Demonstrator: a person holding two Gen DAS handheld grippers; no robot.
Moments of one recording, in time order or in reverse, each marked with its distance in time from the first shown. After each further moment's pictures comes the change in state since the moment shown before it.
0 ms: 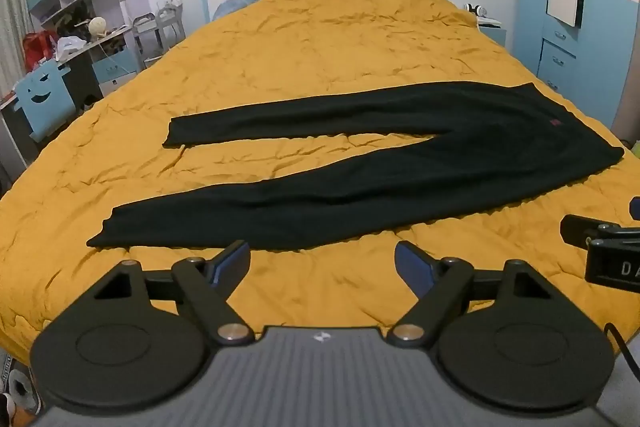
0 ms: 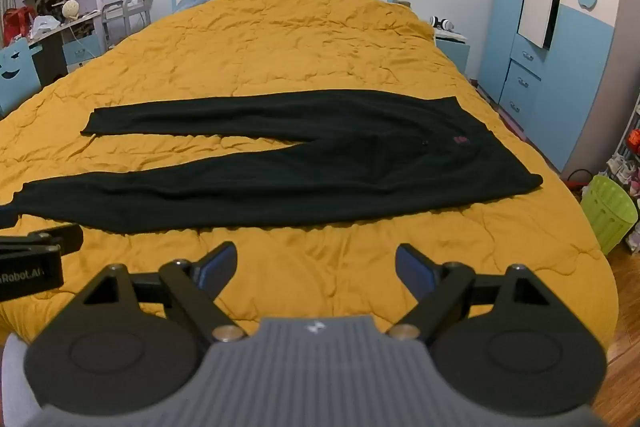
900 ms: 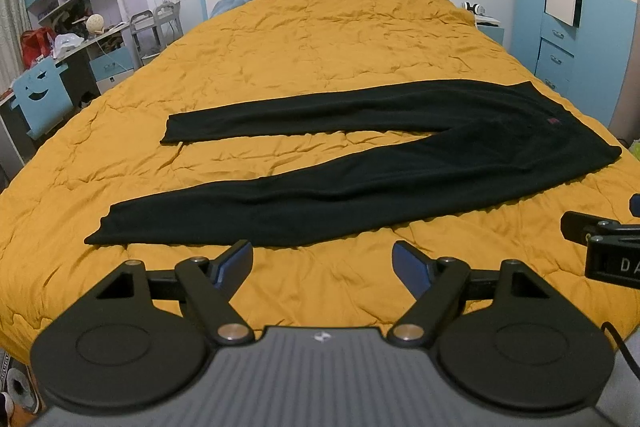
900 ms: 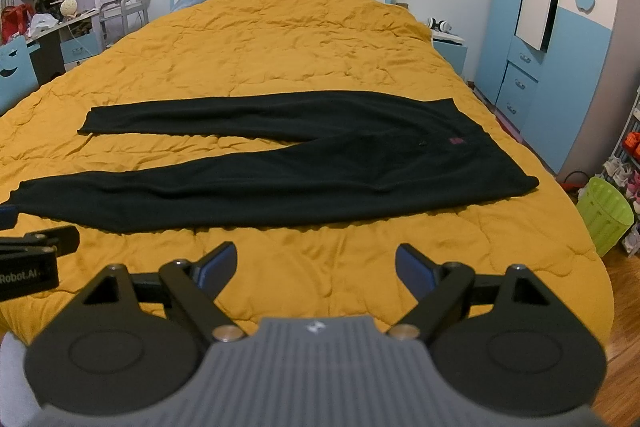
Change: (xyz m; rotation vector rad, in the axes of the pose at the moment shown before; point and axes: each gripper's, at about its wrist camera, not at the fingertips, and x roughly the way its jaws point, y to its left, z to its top) left arm 0.005 0.000 -0.006 -0.005 0.002 -0.009; right arm 0.001 -0.004 -0.002 -0.002 -0.001 -0.006
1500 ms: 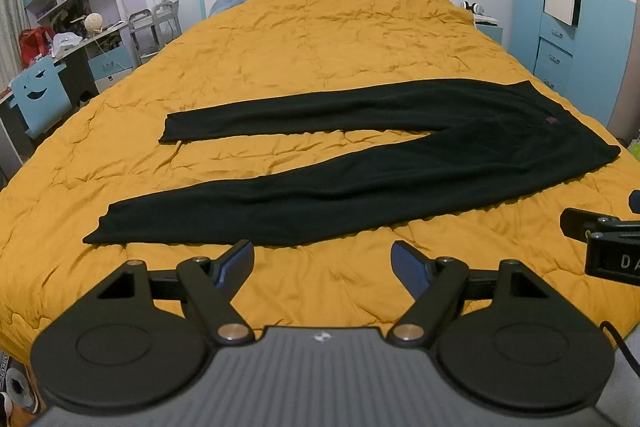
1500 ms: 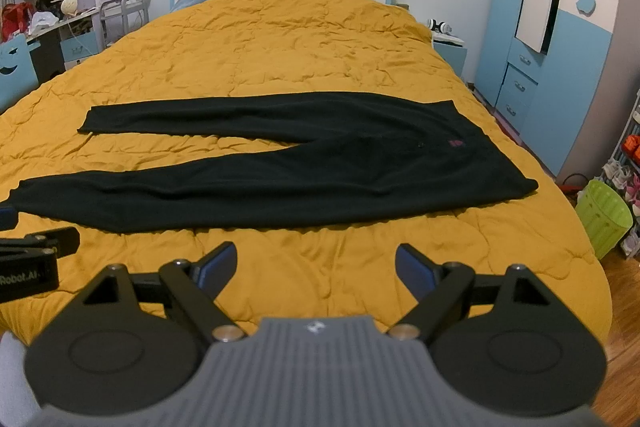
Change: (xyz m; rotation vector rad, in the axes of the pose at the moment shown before) left arm -0.001 -0.004 0.001 0.003 0.003 -0.002; right arm -0.001 -0.002 0.001 -0.005 -0.004 -0.002
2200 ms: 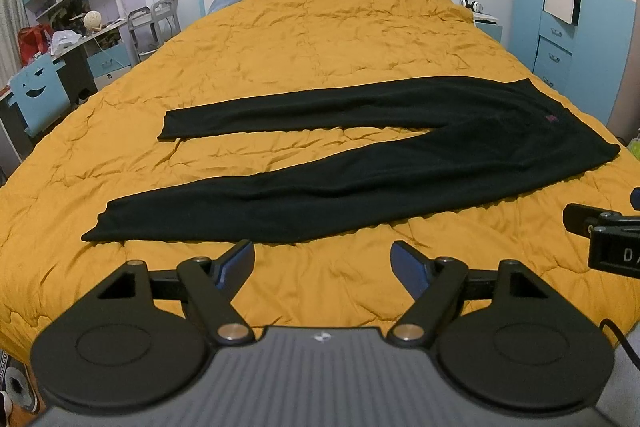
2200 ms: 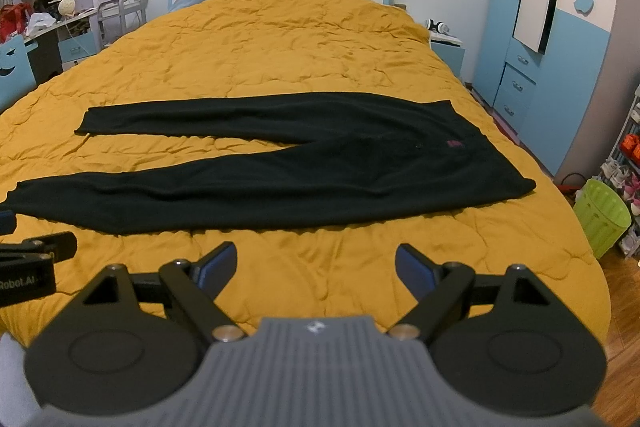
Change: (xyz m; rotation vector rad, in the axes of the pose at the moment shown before) left arm 0.003 -0.003 -0.003 -0.003 0.006 -0.003; right arm -0.002 -0.003 0.006 0.003 0.001 -0.011
